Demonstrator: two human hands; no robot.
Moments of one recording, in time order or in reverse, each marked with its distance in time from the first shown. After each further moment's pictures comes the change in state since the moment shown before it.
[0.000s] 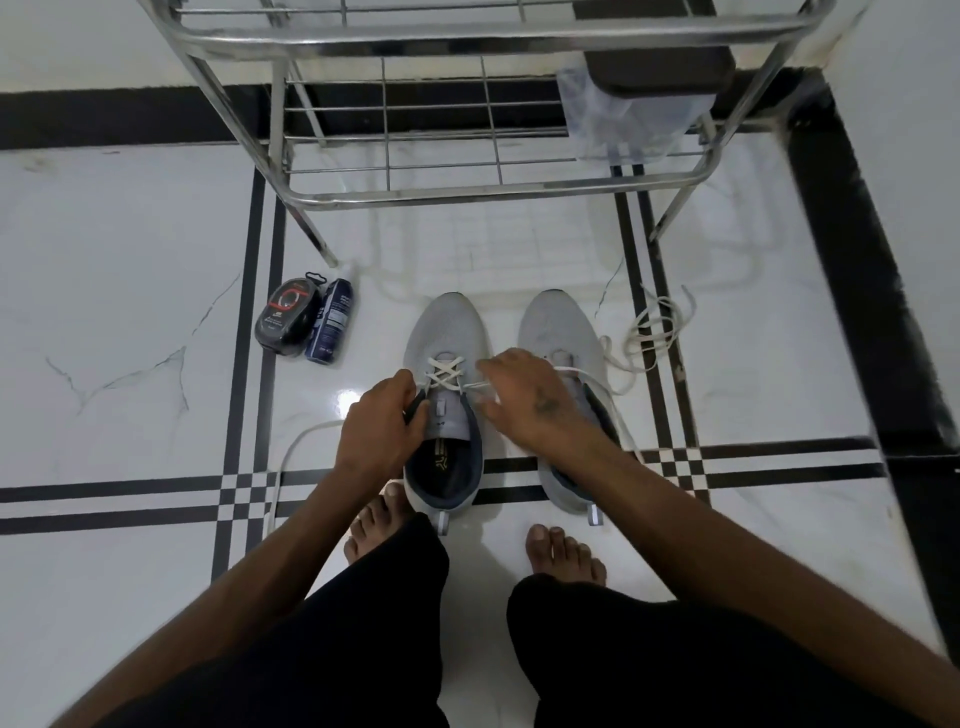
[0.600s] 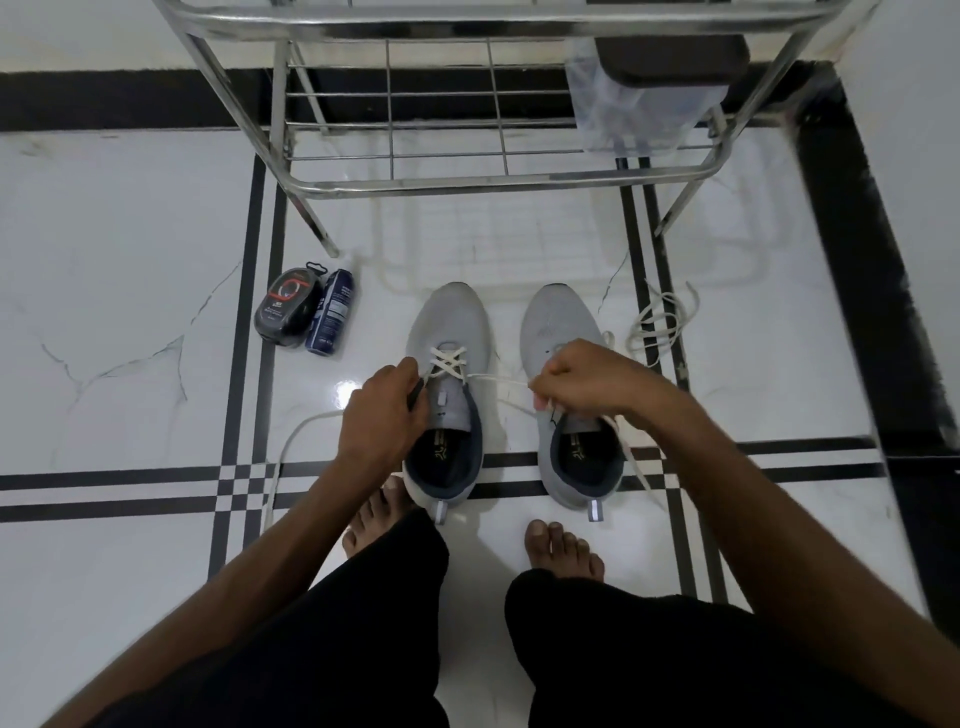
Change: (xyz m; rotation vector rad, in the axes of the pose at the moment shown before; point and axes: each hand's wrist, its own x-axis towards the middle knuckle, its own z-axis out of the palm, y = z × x) left_hand 0.001 0.010 -0.006 0.036 0.038 0.026; right_hand -0.030 0.021 -0.081 0.594 -0.351 0.385
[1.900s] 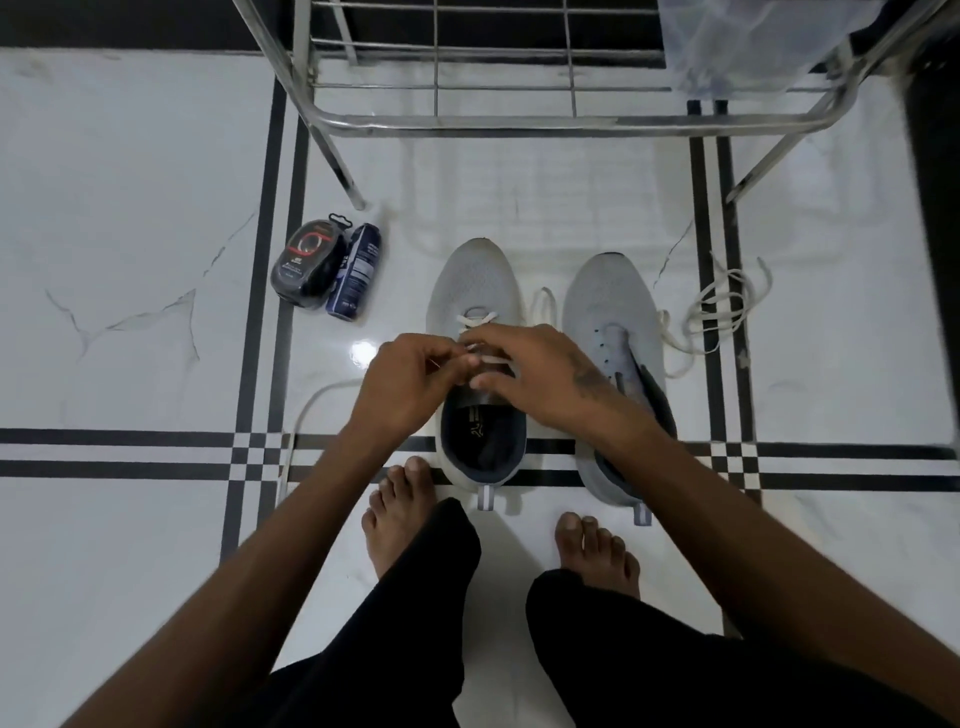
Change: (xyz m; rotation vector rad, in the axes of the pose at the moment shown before) left_hand 0.013 -0.007 -0.019 -0.434 -0.160 -0.053; right_hand 0.054 -0.022 0.073 -0.158 0.119 -0.531
